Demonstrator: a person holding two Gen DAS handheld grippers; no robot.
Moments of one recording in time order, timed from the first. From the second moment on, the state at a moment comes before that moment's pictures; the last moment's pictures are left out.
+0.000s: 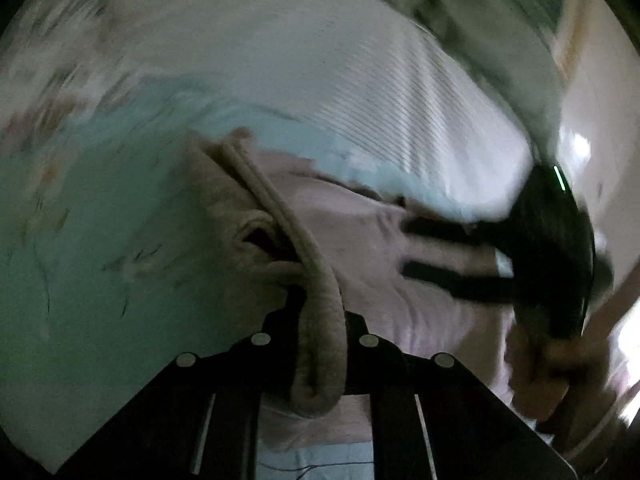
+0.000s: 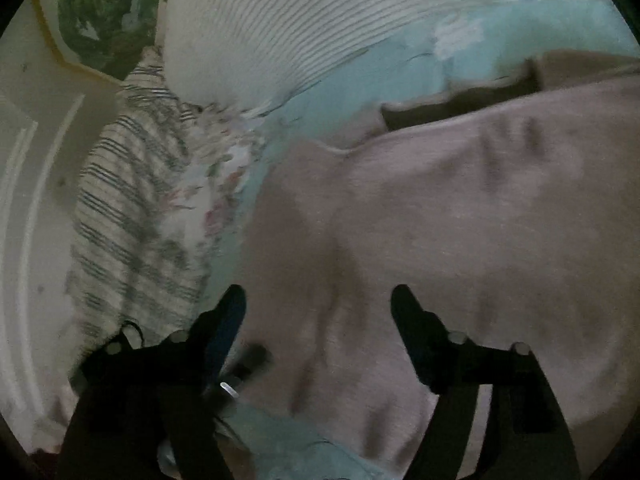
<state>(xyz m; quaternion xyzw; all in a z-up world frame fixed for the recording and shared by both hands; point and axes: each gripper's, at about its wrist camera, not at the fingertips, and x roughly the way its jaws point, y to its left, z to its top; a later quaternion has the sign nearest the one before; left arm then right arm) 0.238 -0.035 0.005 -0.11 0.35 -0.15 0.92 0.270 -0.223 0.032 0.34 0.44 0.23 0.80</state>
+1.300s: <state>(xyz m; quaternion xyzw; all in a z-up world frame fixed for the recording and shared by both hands) 0.221 -0.252 -0.025 -0.01 0.41 -0.35 0.84 0.201 -0.404 0.029 0.28 0.42 0.06 0.86</state>
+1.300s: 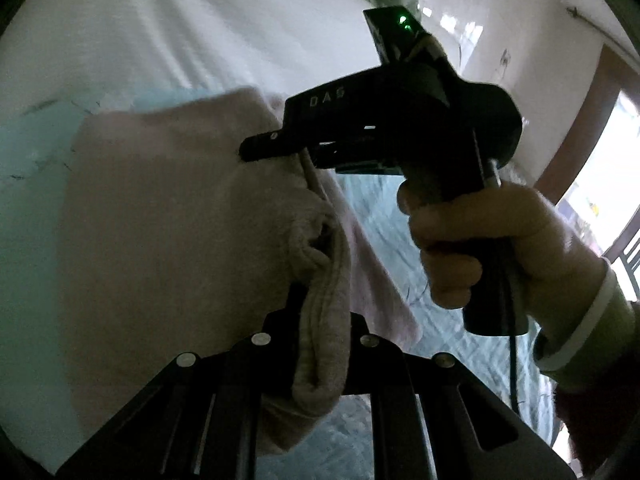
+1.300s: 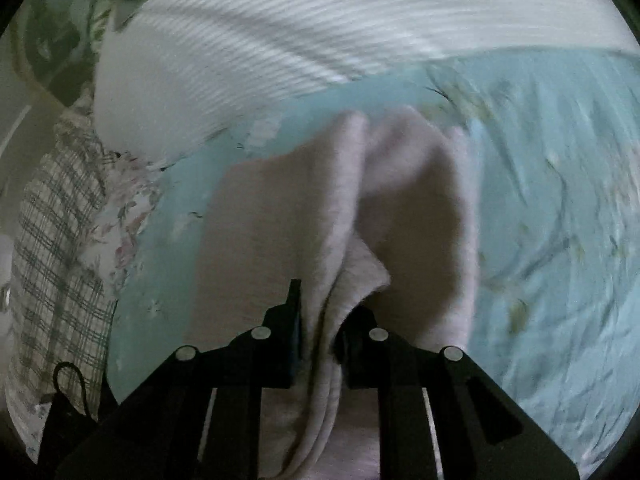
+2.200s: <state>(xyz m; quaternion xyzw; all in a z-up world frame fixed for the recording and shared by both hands) 0.228 -0.247 -0.033 -0.05 0.45 -0.38 0.81 0.152 -0.414 0.032 0.28 0.37 -0.01 0.89</state>
